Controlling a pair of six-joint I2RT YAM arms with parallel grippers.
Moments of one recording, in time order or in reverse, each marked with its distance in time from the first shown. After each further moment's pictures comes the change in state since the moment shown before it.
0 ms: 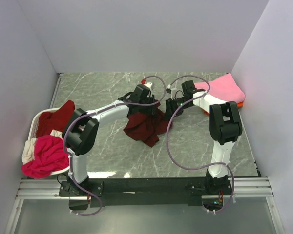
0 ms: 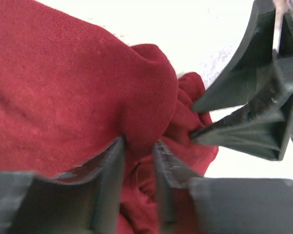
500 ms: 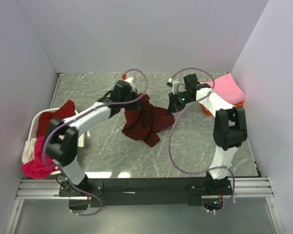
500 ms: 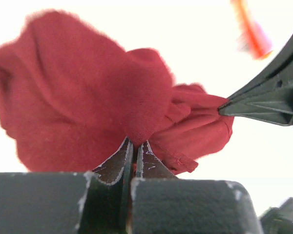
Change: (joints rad) left arm 0.122 -0.215 -0.173 0.061 0.085 -0.027; right arm 0.007 -0.082 0.071 -0.093 0.069 -0.018
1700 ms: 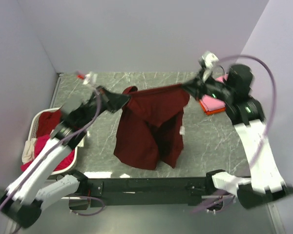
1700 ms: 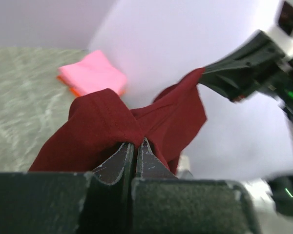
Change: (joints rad) left arm 0.044 -0.860 -0.264 0.193 0.260 -0.227; right arm 0.018 -0.811 0.096 0.024 -0.039 0.088
